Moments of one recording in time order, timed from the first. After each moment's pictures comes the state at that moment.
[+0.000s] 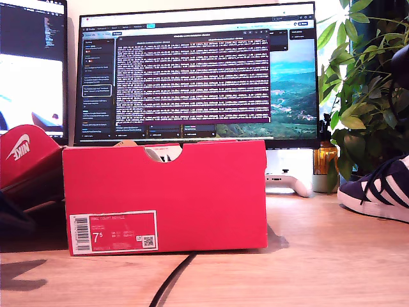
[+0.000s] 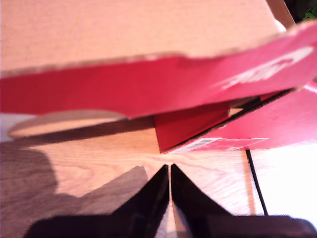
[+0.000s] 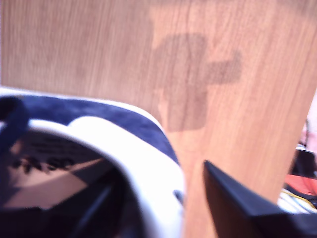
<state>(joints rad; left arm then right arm) -0.27 1.03 0.06 0.43 0.44 -0.57 0.02 1.63 1.12 -1.06 0.19 1.30</state>
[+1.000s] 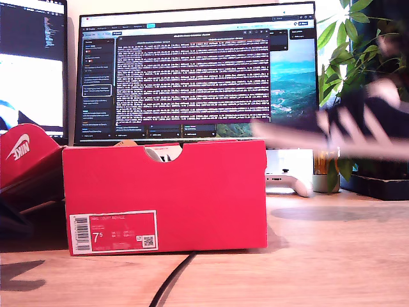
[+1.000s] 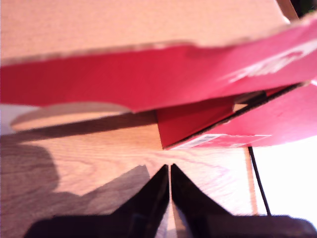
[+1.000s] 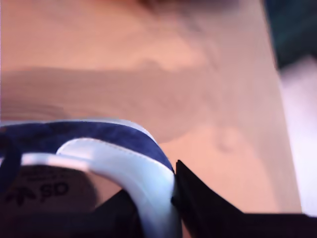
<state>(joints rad) -0.27 1.03 0.06 0.41 0.44 -0.57 -0.02 1.65 1.54 -1.00 0.07 0.04</state>
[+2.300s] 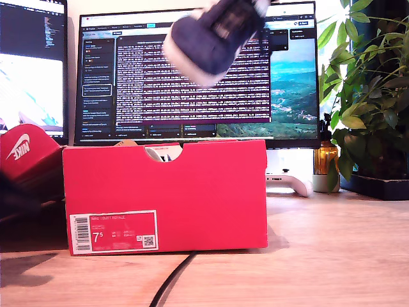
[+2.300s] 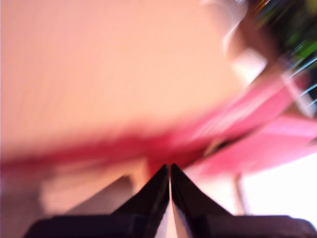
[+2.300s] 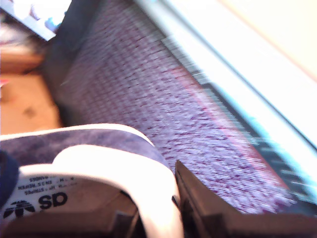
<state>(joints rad) -0.27 1.03 0.06 0.61 0.42 -0.57 0.38 1.73 1.73 -0.28 -0.22 -0.75</state>
